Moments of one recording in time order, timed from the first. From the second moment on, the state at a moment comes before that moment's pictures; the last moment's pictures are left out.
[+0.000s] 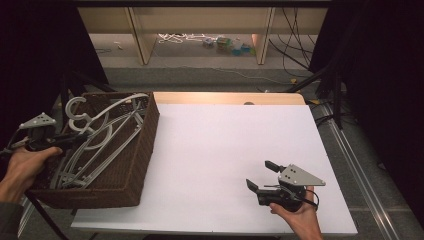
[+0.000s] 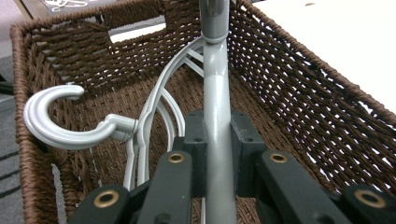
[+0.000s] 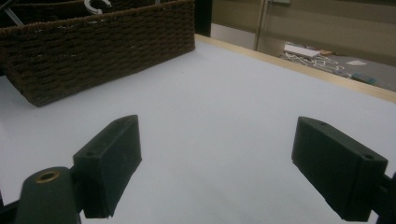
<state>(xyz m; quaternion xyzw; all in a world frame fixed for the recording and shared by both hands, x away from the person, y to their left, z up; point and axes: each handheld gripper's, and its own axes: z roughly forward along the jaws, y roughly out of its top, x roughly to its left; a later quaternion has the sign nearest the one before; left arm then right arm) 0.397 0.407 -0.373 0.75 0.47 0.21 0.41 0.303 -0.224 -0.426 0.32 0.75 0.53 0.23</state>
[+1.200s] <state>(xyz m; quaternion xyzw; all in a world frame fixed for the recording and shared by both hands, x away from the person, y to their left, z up) 0.417 0.404 -0.402 0.76 0.53 0.21 0.30 0.304 -0.225 -0.427 0.33 0.75 0.52 0.22</state>
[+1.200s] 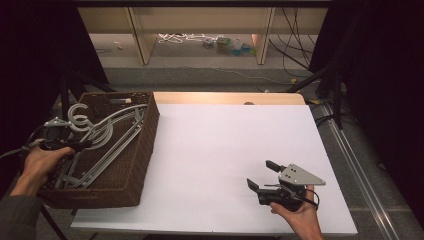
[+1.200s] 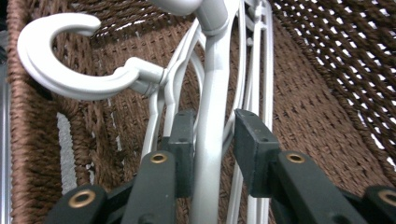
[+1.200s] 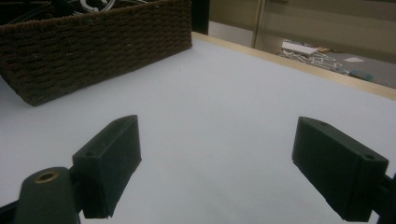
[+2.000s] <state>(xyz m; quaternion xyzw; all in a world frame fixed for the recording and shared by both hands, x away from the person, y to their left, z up) 0.380 0.390 -0.367 0.64 0.59 0.27 0.42 0.305 -0.227 -0.427 0.33 0.75 0.52 0.23</state>
